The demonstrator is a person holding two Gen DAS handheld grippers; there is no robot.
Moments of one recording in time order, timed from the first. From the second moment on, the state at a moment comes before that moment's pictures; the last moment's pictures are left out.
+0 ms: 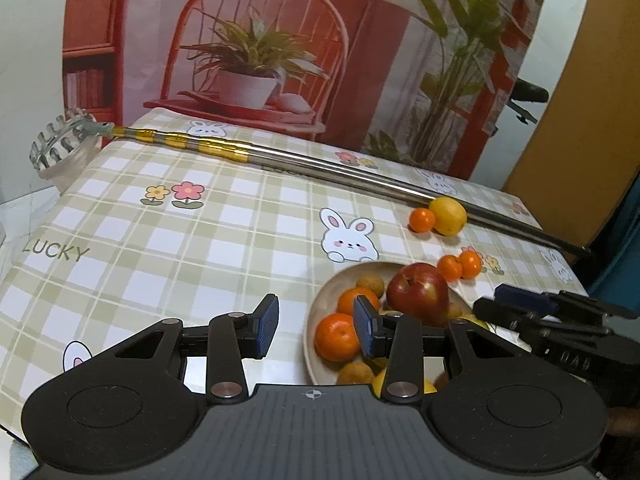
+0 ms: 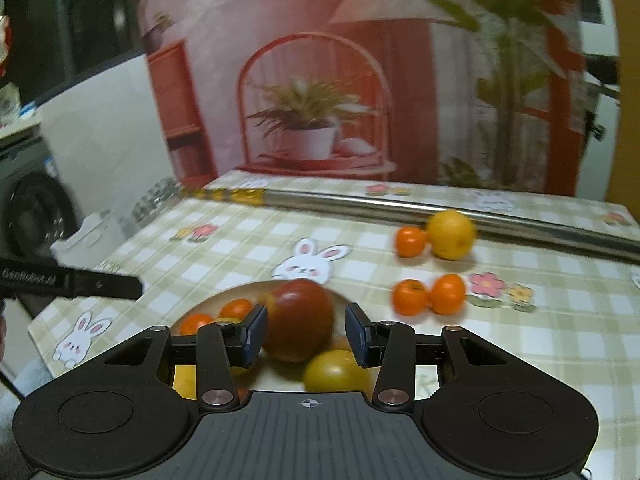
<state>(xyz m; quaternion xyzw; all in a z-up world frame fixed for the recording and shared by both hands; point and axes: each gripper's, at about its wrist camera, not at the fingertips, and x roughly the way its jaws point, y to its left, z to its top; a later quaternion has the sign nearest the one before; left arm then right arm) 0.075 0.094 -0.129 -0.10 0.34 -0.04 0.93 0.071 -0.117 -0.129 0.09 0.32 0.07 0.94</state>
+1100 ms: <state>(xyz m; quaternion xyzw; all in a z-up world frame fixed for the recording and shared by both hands) 0.166 -0.009 -0.097 -0.01 0.35 -0.15 0.93 0.079 -0.250 -0.166 0.13 0.26 -0.05 0.95</state>
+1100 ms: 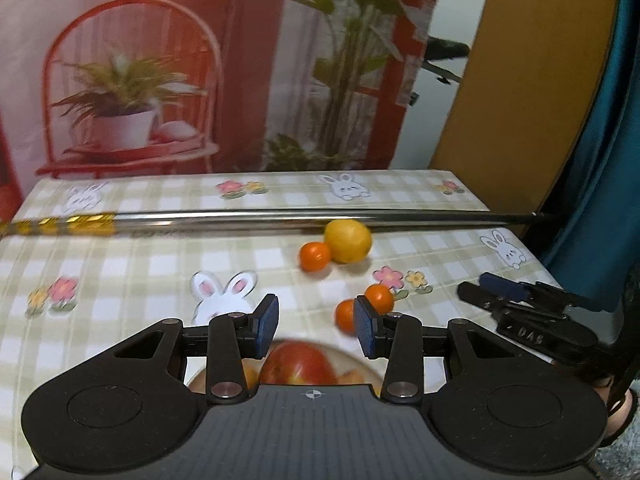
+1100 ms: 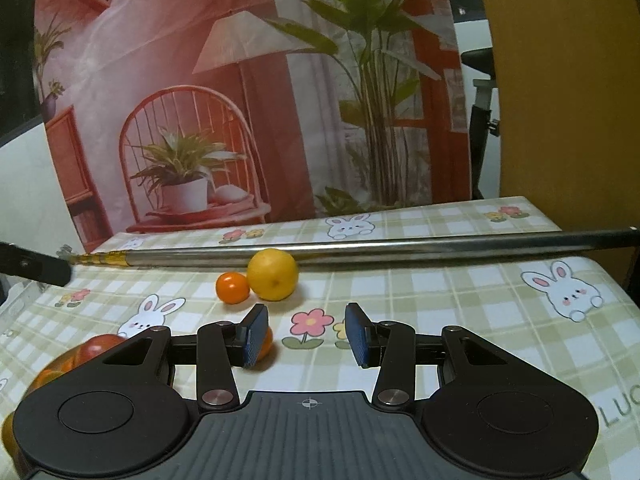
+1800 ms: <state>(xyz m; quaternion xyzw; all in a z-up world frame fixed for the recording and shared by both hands) 0.268 -0.066 -0.171 0.05 0.47 -0.19 0.86 0.096 -0.264 -0.210 0.18 0.29 -0.03 0.94</state>
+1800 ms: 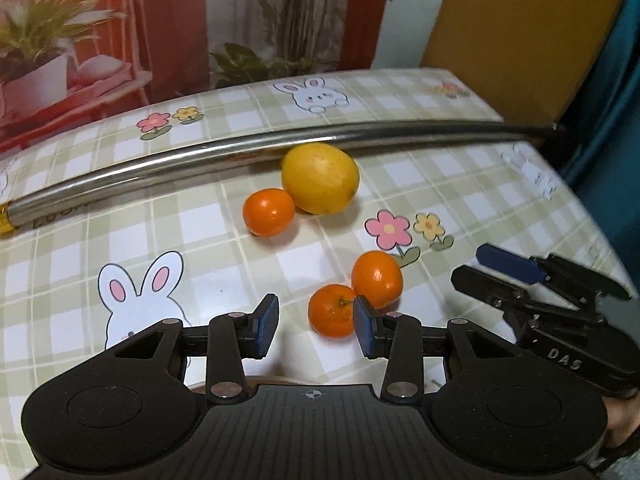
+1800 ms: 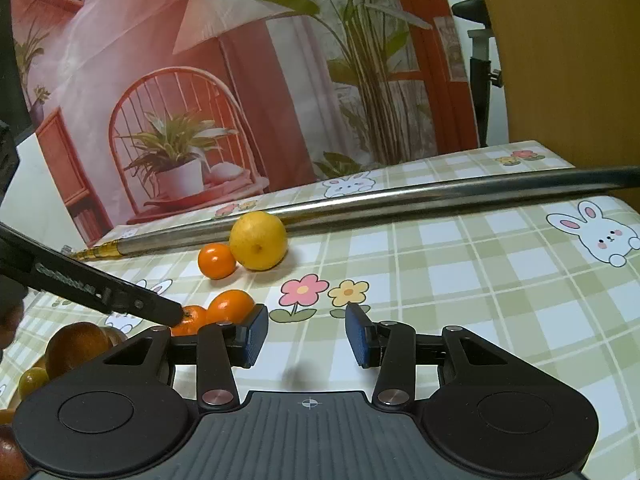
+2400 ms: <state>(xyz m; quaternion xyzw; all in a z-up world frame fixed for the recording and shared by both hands) 0.270 -0.090 -0.185 0.11 0.47 -0.20 0.85 0.092 -0.266 -0.212 0.19 0.29 -0.03 0.94</state>
